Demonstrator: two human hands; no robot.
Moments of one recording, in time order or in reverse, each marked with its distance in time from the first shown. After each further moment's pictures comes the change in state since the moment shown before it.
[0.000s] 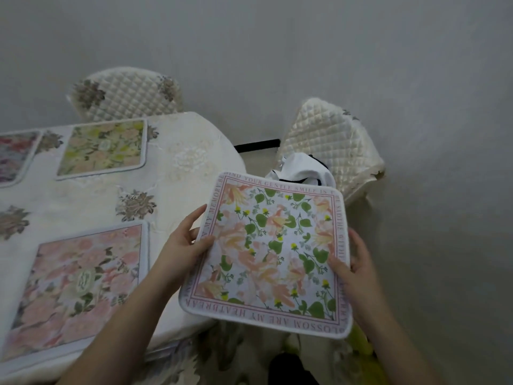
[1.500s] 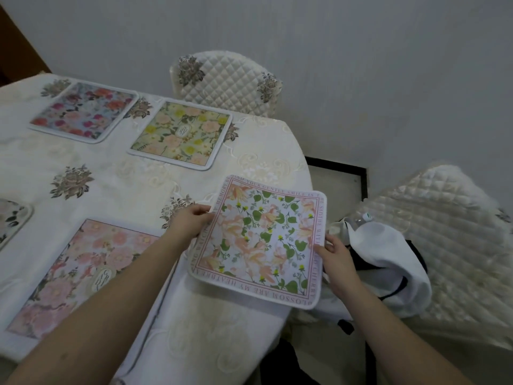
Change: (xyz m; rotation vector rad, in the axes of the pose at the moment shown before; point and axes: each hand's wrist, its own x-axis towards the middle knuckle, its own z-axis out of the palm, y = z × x) left_hand 0.205 -0.030 -0.146 0.020 0.614 -0.326; right_hand 0.307 -0.002 0.180 -0.179 -0.378 0.281
